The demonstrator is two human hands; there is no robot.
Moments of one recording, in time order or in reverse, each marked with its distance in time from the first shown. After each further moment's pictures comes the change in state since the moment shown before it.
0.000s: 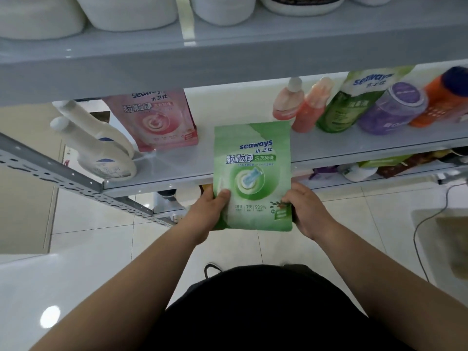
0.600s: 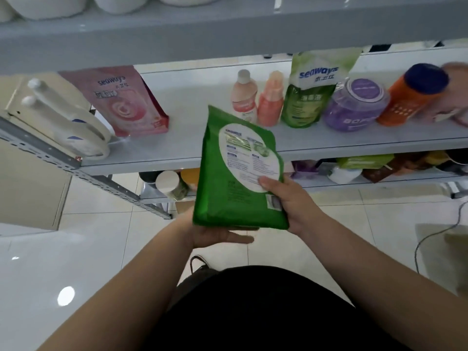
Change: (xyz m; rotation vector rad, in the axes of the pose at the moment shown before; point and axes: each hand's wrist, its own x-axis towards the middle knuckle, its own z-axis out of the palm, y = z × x) left_hand -0.066 -0.015 0.141 -0.377 -0.432 -0.195; right_hand -0.044 -0.029 -0.105 0.297 -0.255 0.102
